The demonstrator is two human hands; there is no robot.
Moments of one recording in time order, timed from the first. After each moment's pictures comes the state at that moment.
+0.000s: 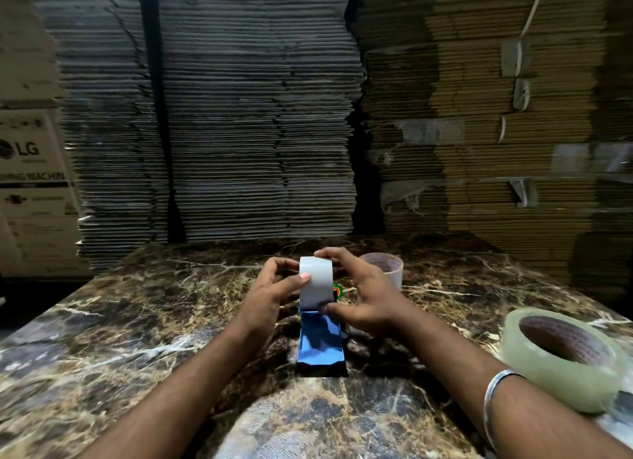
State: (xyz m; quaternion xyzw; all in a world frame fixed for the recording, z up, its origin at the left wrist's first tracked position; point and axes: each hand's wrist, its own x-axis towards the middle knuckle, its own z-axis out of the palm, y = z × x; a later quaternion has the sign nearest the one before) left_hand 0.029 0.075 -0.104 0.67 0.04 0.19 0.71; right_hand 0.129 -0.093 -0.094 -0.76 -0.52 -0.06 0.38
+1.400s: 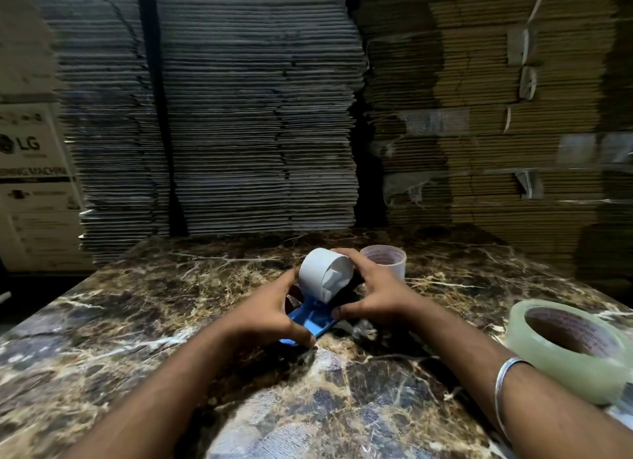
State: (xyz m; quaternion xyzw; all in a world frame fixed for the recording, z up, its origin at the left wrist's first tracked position) left_hand 0.016 0.089 -0.100 0.93 0.01 0.08 0.36; right_hand 0.140 -0.099 -0.101 -0.78 -0.43 0.10 0.44
